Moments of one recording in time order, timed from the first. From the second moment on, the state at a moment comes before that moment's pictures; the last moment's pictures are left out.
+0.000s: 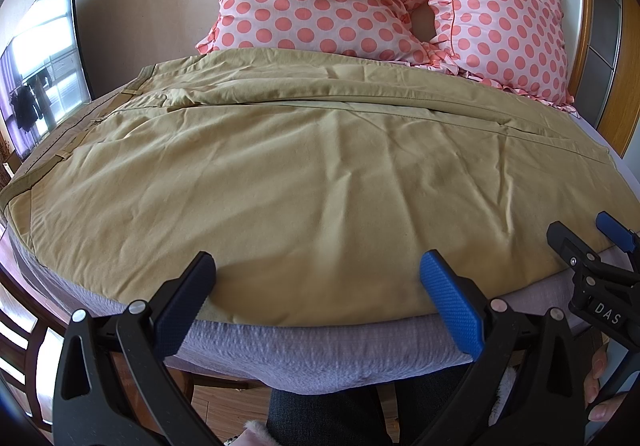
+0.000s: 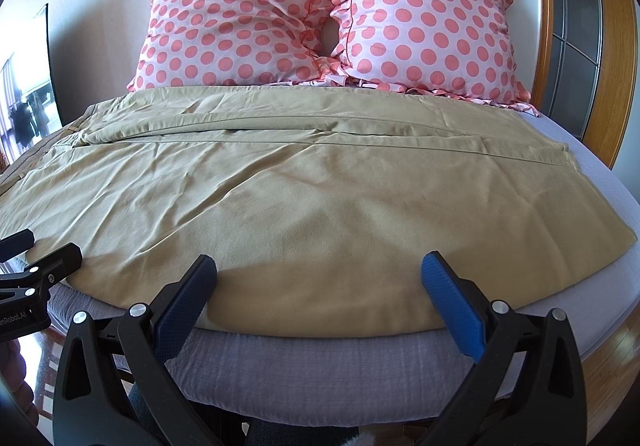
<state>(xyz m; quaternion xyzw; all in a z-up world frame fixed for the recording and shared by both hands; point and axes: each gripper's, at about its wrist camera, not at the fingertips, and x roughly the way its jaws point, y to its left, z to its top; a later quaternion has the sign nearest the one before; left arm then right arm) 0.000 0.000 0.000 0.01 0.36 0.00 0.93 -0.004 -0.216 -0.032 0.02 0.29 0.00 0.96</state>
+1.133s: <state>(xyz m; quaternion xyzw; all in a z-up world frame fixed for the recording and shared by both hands) 0.010 0.023 0.020 -0.03 0.37 -0.01 0.93 0.061 -0.302 0.055 0.06 0.28 -0.07 0.96</state>
